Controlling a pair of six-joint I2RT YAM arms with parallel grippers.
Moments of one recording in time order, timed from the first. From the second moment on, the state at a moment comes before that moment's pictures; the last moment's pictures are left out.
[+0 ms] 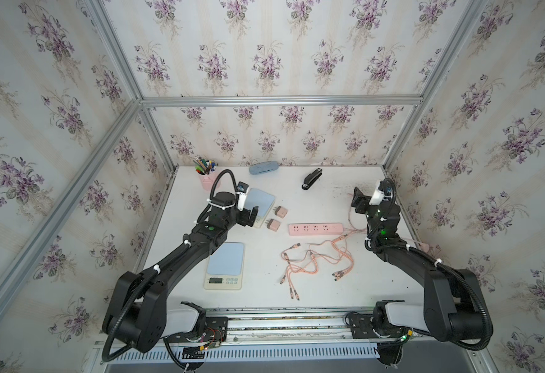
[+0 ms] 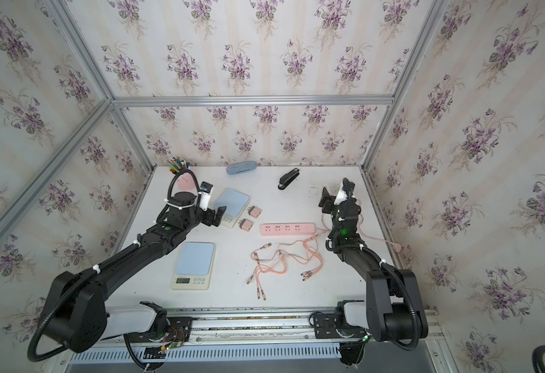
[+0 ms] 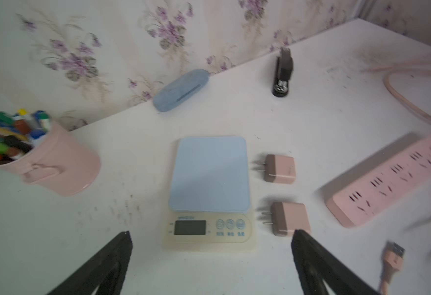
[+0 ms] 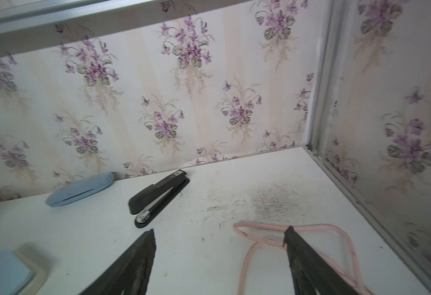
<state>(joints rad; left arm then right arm) -0.38 1.38 0.87 -0.07 0.04 0.18 0.16 1.32 0.62 0.58 0.10 0.18</state>
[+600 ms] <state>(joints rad) -0.44 1.58 1.05 -0.42 0.28 0.63 0.63 1.71 1.00 0.08 -0.12 0.03</state>
